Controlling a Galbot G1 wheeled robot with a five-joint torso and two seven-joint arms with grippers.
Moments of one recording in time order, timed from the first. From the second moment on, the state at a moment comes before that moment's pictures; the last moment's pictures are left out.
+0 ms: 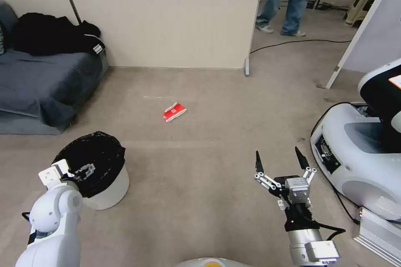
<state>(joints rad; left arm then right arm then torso) 1.32 -1.38 -0.93 -1.86 -0.52 0.74 -0.43 -1.88 1.61 0.49 2.28 -0.21 0.28 -0.02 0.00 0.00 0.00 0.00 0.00</state>
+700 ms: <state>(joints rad) 1.41 -1.41 -0.99 -2.10 -0.54 0.74 -0.43 -1.88 1.61 0.48 2.27 -0.21 0.28 -0.03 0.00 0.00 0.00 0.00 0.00</state>
